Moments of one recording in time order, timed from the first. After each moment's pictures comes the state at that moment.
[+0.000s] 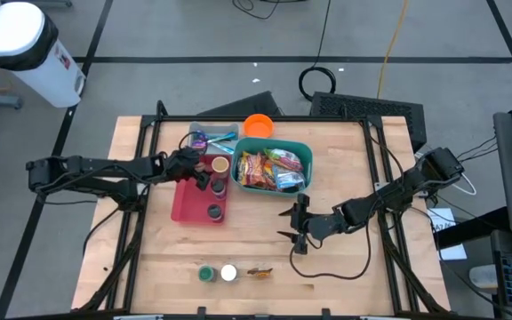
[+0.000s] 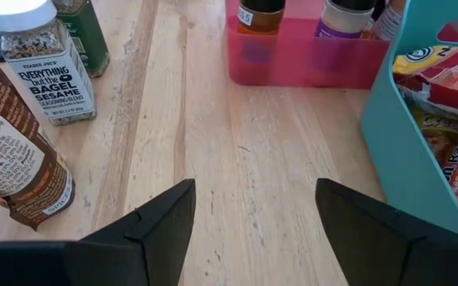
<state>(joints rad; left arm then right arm) 0.31 1.08 0.38 -0.11 -0.23 -0.48 0.41 1.53 0.71 0.25 0.44 0.25</state>
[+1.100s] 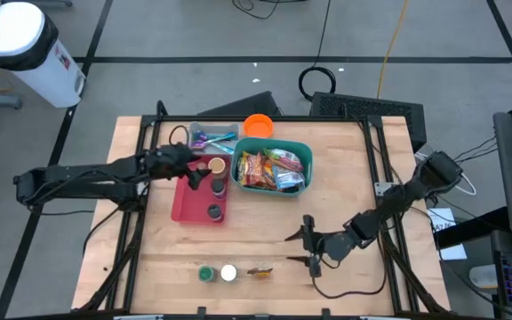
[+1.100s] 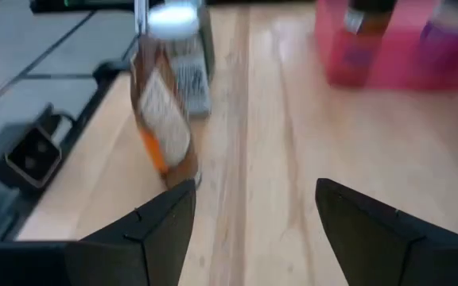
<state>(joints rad) 0.31 0.81 0.38 -0.12 -0.12 -0.36 0.61 1.57 0.62 0.47 0.44 0.34</state>
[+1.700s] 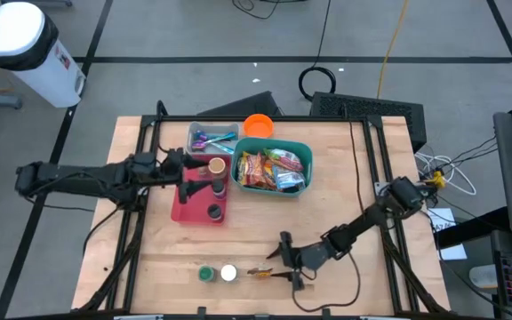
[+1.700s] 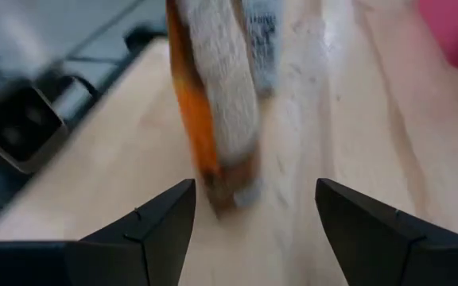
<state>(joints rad) 0.07 0.64 0.38 0.13 -0.08 -0.29 0.57 1.99 0.78 0.79 0.26 0.25</state>
